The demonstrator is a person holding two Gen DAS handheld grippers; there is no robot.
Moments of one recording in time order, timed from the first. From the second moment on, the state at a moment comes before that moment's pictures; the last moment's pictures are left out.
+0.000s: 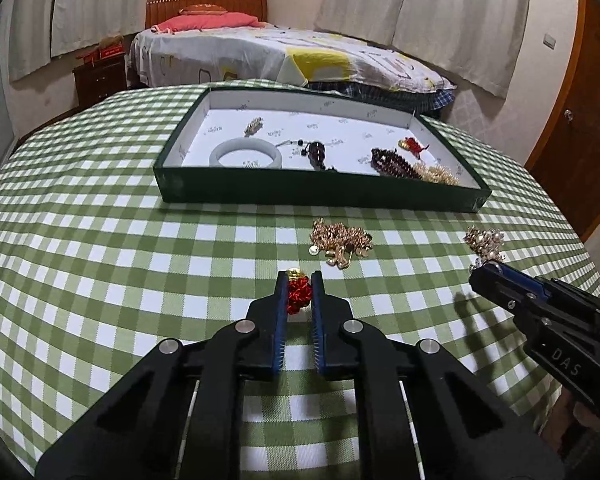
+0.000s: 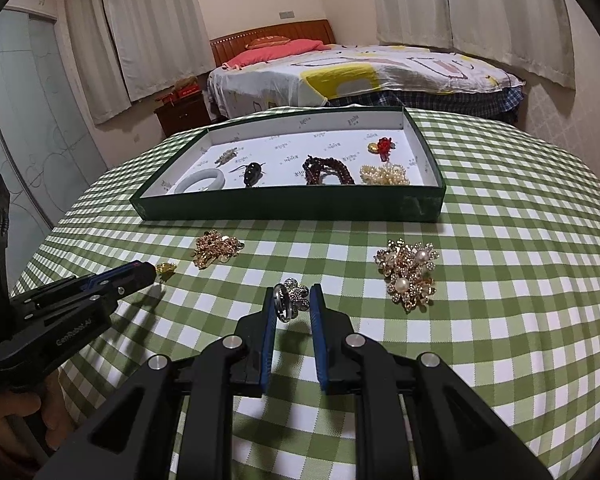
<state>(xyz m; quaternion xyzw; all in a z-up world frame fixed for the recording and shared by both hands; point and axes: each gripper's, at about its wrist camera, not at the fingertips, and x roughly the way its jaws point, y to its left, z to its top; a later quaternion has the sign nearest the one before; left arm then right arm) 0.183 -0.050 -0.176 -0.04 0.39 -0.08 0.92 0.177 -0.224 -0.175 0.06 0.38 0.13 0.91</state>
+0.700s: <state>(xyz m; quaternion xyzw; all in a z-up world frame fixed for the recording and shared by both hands) 0.179 -0.049 -0.137 -0.04 0.34 -0.09 0.94 0.181 -0.222 -0.148 0.05 0.35 0.14 0.93</state>
